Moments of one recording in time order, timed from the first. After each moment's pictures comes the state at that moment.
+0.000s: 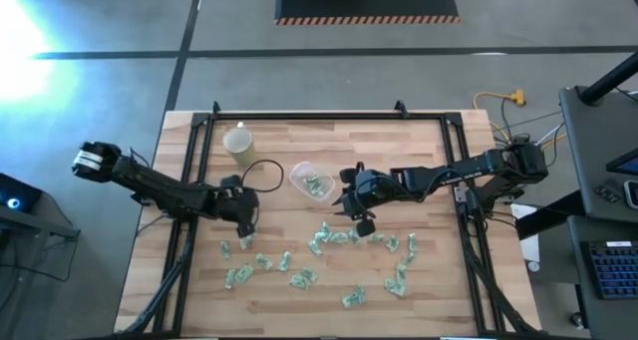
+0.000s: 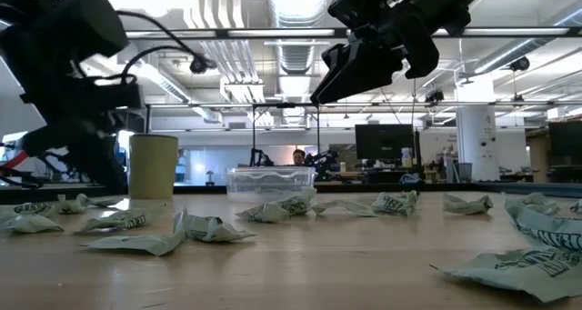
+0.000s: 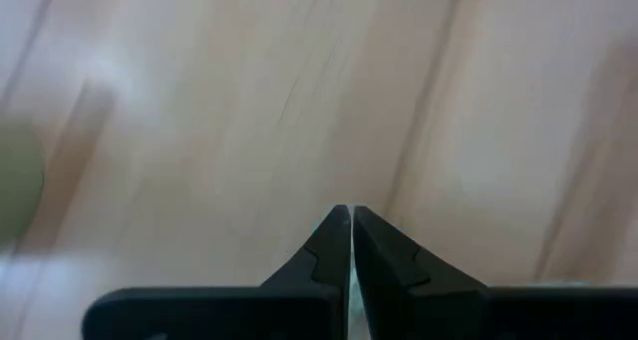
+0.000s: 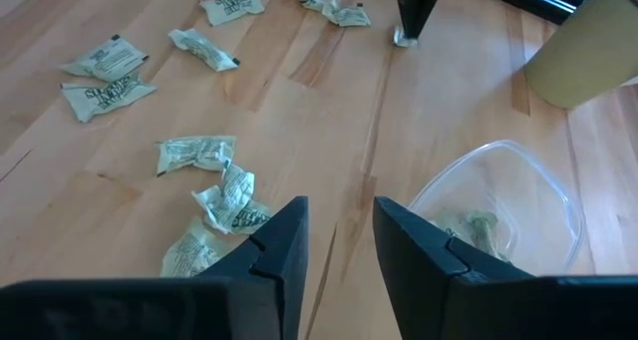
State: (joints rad) left arm -0.23 1.11 0.41 -0.43 -0.42 -0.45; right arm 0.04 1.56 0.92 -0.03 -0.06 -0.31
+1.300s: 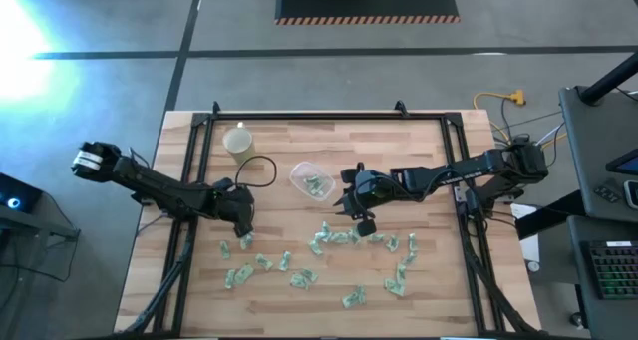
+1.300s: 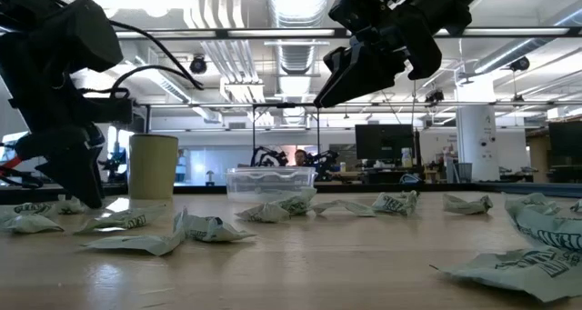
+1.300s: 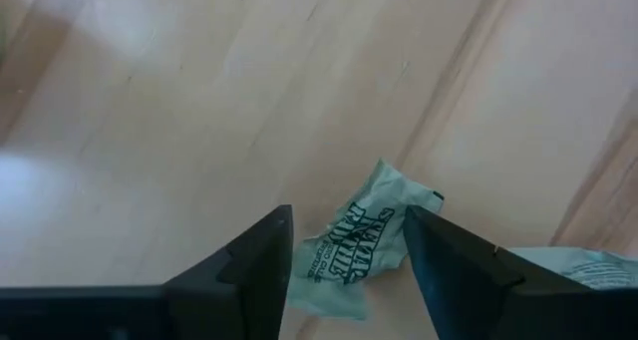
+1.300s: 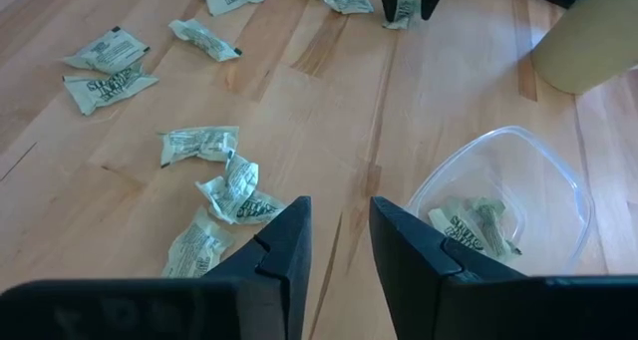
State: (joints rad) left arm -0.23 1.11 0.38 -0.52 -0.35 -0.68; right arm 0.04 1.56 0.92 -0.05 -0.06 -0.29
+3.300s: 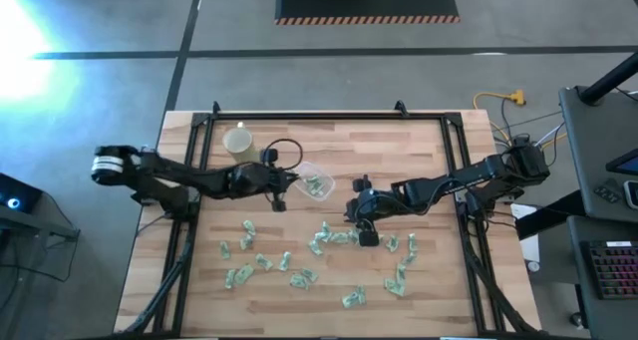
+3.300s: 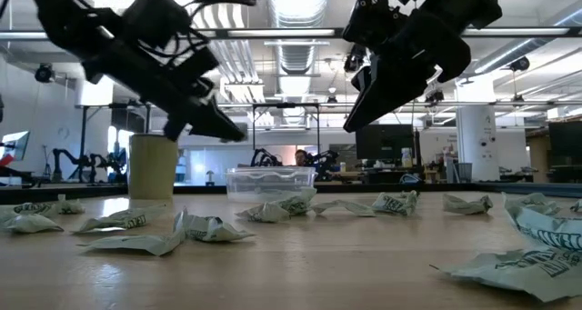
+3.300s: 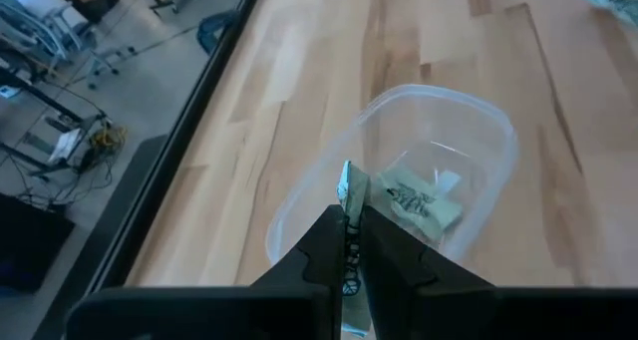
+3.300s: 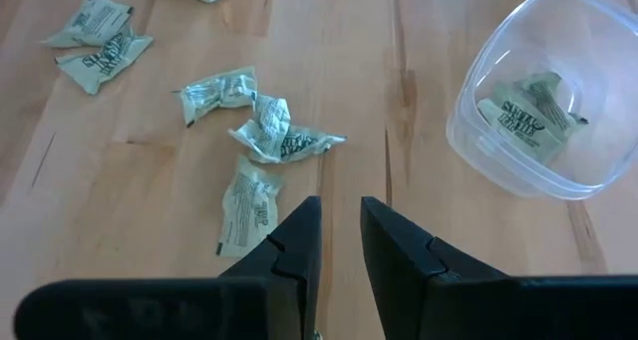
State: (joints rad) left arm 0.10 1.36 0.49 0.41 -0.32 0.35; right arm 0.15 1.56 0.88 -0.15 0.09 0.05
